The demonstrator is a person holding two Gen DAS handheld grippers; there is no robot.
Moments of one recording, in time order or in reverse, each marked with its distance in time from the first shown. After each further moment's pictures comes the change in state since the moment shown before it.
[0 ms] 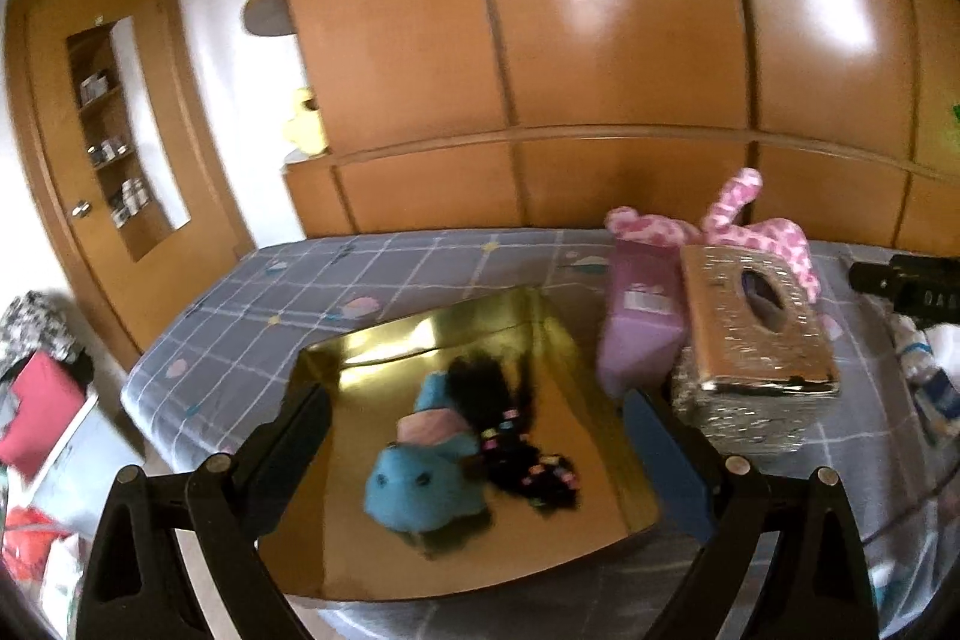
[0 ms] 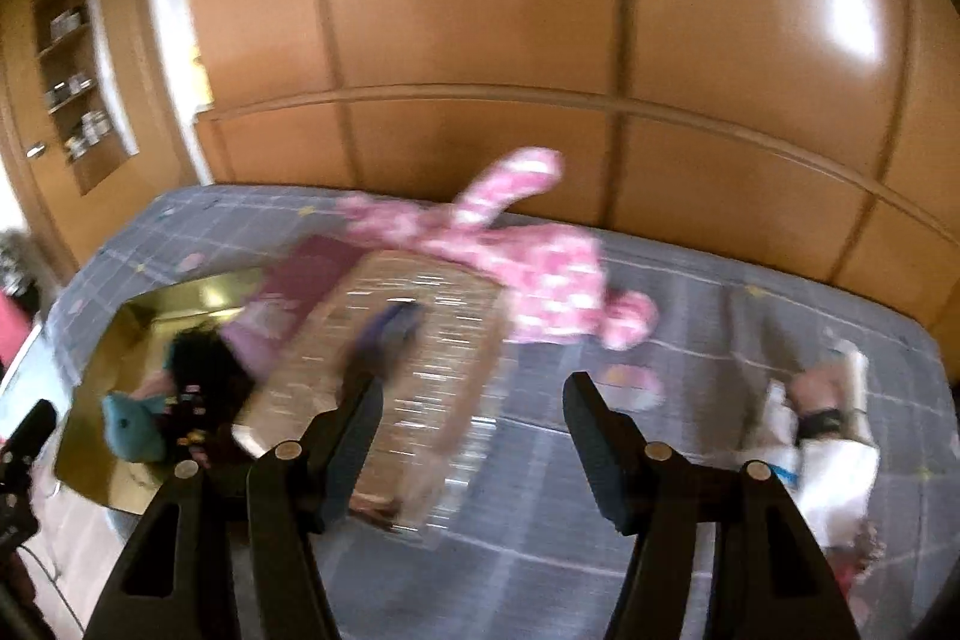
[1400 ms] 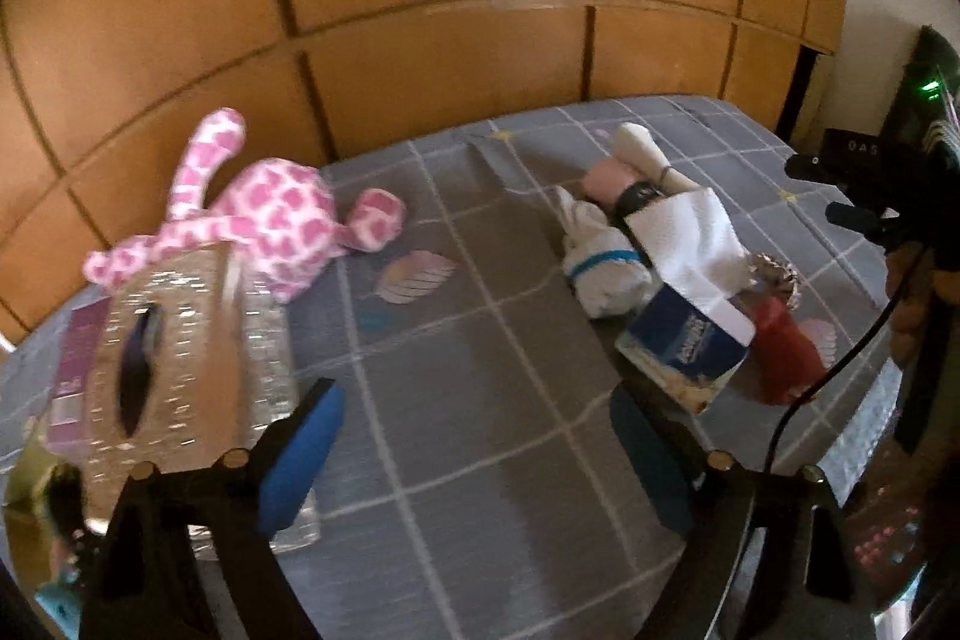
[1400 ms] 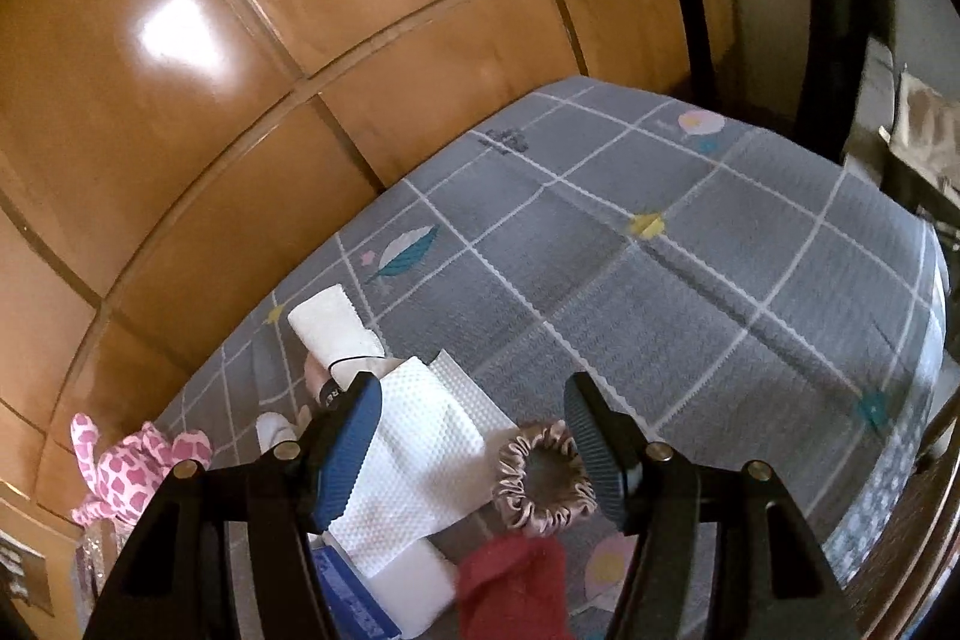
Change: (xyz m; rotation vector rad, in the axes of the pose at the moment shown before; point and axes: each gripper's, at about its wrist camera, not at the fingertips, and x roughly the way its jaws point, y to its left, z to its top) left arm 0.027 -0.303 0.015 0.398 0.201 -0.615; right arm -0.071 -0.324 -0.121 0.905 -0.091 -0.387
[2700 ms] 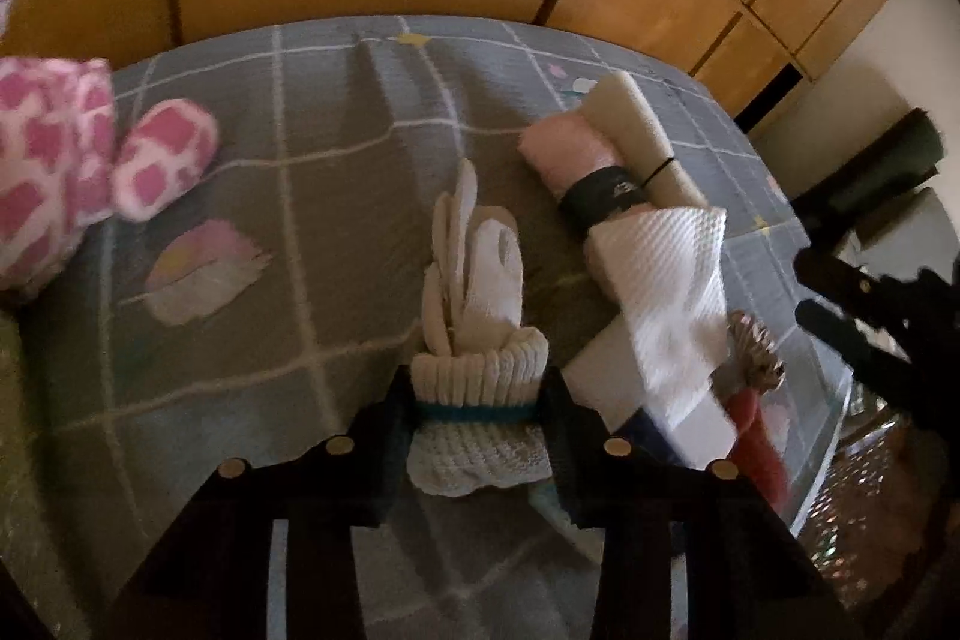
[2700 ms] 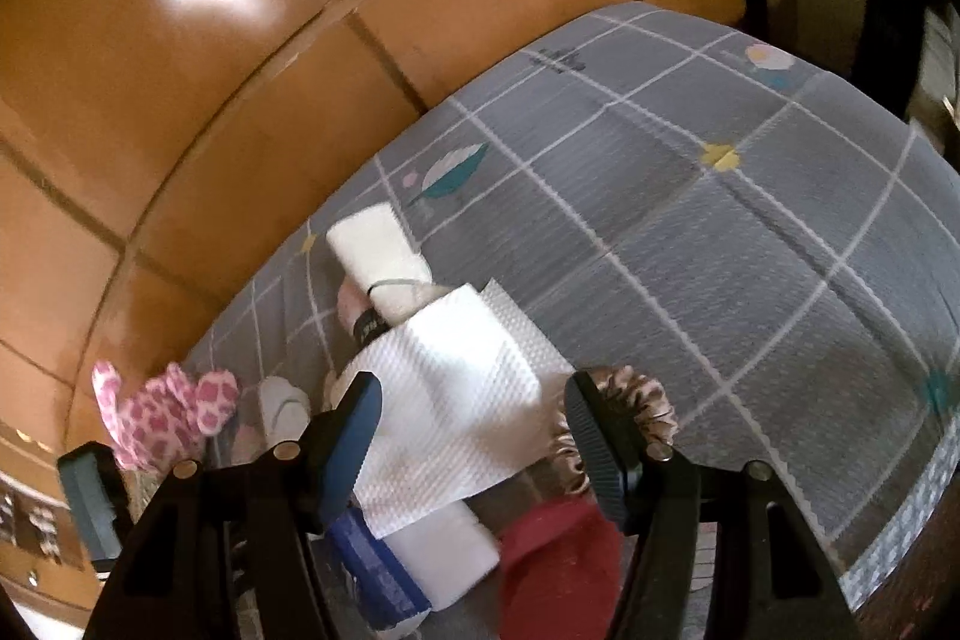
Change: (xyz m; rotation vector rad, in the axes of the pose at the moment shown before) left arm 0.134 -0.021 0.047 -0.168 0.229 -0.328; right arm 0.029 0.013 -0.007 -0.050 0.181 0.091
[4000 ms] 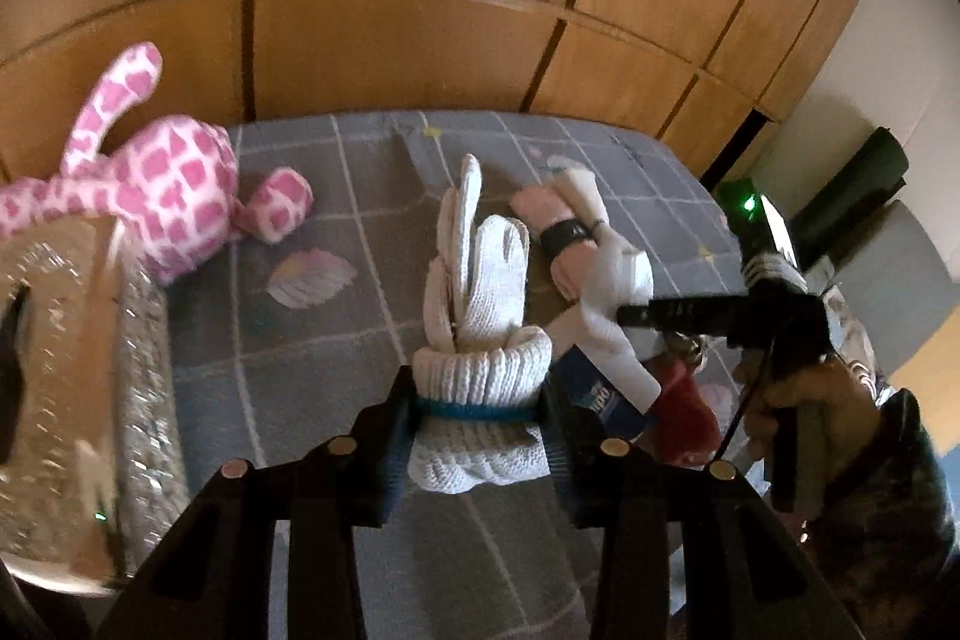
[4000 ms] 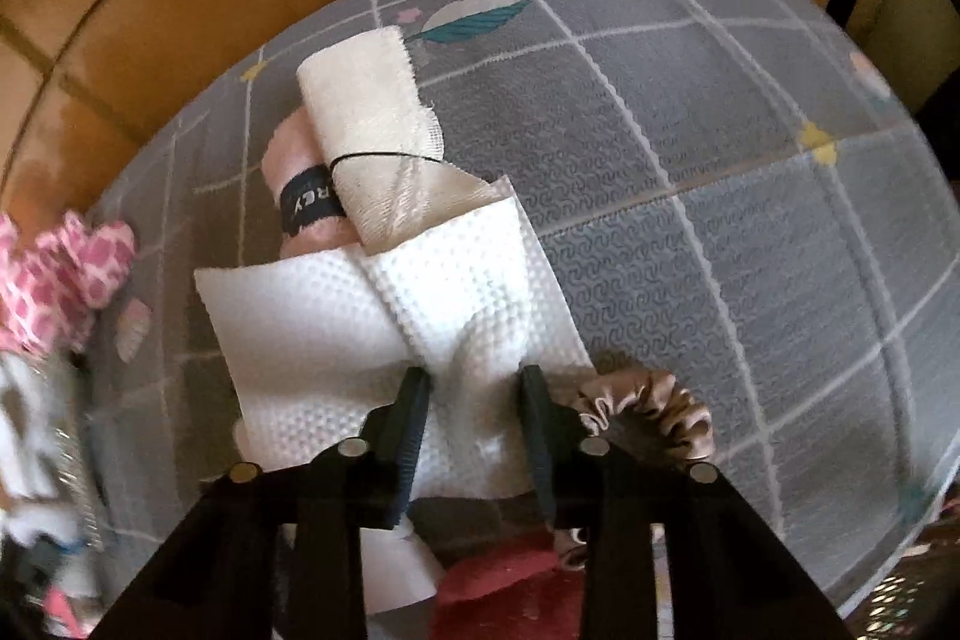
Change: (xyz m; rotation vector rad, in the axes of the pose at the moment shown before) left arm -0.114 0.005 -0.044 0.023 -0.180 0.005; right arm 0.074 0.005 -0.002 -0.268 0.306 -0.187
